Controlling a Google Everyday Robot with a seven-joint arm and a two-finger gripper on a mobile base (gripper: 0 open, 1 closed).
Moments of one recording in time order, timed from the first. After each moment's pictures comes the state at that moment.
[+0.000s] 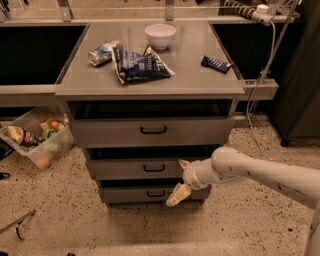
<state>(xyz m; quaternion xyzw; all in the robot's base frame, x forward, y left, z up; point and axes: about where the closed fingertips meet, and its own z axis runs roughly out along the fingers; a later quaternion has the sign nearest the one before) 0.574 -0.066 0.491 -0.54 0.75 0.21 0.31</state>
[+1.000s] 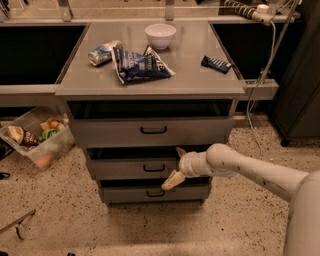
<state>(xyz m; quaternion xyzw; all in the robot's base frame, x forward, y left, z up) 0.654 -0.059 0.472 -0.53 0.73 0.18 0.38</state>
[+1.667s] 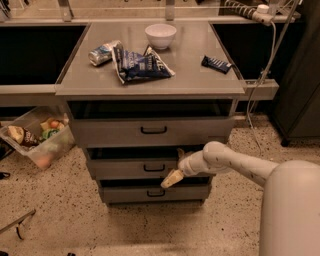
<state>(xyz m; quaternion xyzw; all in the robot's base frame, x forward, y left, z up) 0.680 -0.067 0.429 -0.50 0.77 0.20 0.35</state>
